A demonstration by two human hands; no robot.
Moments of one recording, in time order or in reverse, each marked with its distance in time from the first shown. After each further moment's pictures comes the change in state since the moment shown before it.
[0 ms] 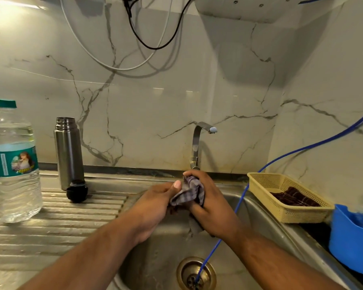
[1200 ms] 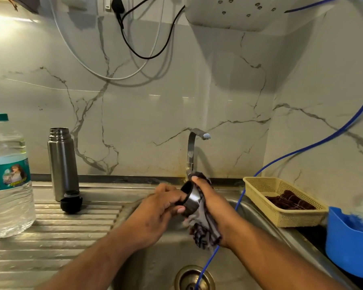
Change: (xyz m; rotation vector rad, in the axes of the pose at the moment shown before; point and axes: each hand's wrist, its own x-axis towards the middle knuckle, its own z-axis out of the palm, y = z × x) left_hand -0.004 0.006 -0.007 0.901 -0.069 0.572; right_hand 0.011 -0.023 -0.007 0.940 0.070 0.881
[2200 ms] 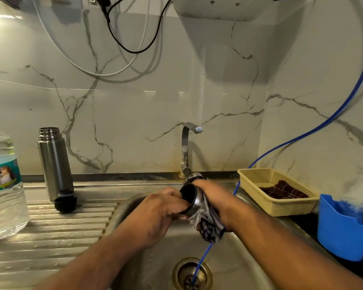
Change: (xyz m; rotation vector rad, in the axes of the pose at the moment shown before) left_hand 0.000 0.017 0.005 0.232 -0.078 0.172; right_hand -0.001 -0.016 -0.014 -0.110 0.073 0.150
